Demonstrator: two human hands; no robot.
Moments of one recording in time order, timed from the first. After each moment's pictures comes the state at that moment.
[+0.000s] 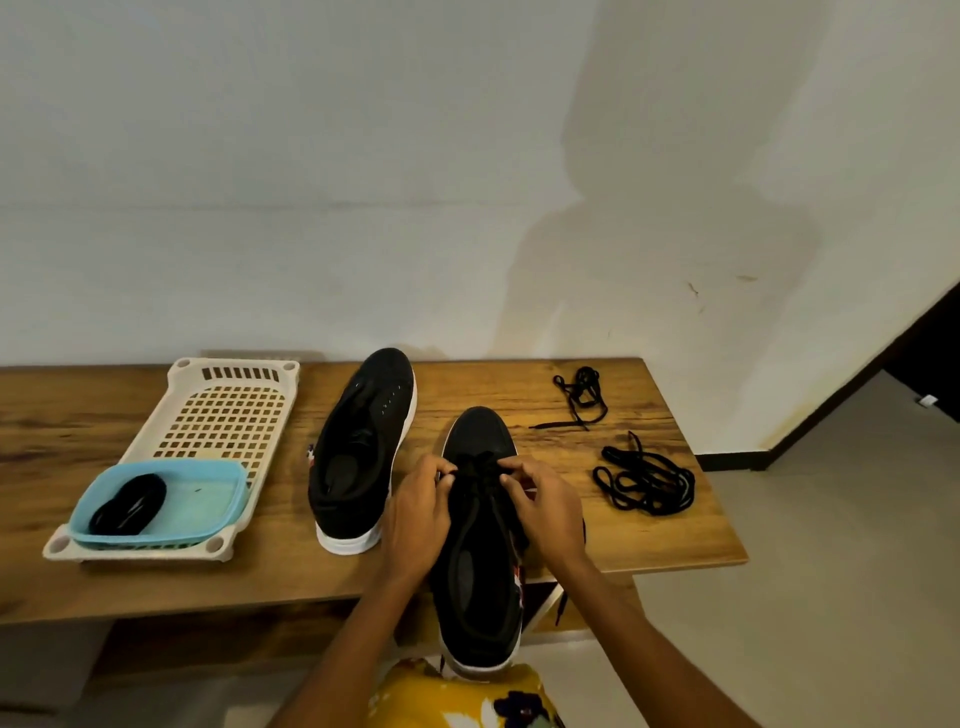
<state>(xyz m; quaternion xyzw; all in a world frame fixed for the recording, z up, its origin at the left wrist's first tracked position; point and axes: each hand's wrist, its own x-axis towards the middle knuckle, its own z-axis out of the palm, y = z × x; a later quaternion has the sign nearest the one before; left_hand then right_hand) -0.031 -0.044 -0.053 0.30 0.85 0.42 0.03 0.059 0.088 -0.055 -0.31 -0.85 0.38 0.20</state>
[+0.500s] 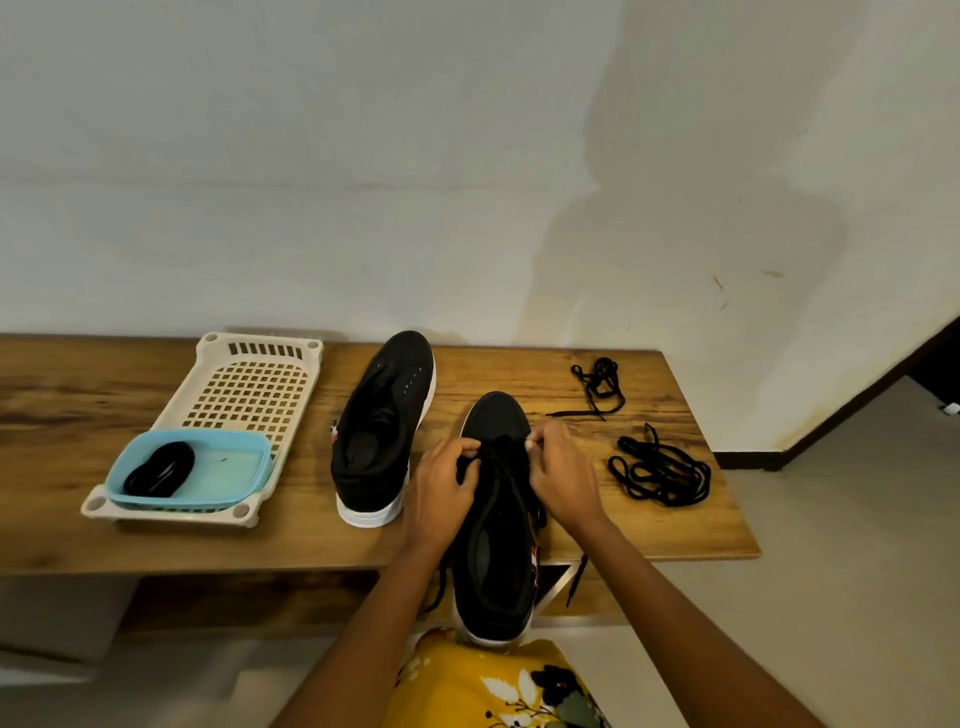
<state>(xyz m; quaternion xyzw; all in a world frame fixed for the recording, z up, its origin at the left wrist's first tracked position) -0.031 -0.043 -0.048 0.29 0.85 0.44 0.03 0.044 0.094 -0.031 -0.26 -0.92 0.26 0.13</state>
